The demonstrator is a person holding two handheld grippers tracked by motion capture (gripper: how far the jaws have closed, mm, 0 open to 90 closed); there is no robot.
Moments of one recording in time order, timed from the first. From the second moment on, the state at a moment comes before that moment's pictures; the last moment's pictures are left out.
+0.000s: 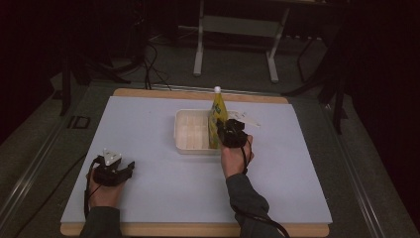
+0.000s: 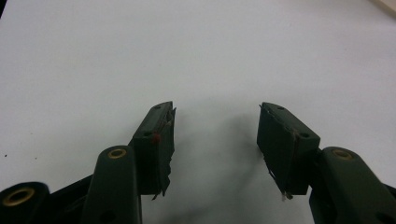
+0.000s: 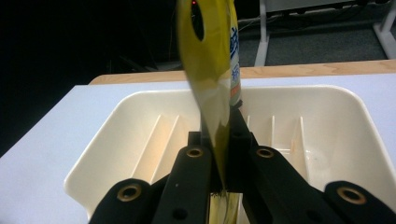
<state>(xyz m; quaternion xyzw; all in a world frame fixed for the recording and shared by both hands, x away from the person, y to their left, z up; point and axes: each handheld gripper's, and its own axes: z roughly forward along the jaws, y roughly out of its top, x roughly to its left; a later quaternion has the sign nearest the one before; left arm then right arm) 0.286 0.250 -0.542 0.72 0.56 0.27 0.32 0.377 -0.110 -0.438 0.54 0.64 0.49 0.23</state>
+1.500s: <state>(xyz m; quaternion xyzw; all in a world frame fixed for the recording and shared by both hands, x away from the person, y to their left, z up) 0.286 0.250 -0.542 0.72 0.56 0.27 0.32 0.362 -0.141 -0.420 0.46 0.73 0.47 0.19</state>
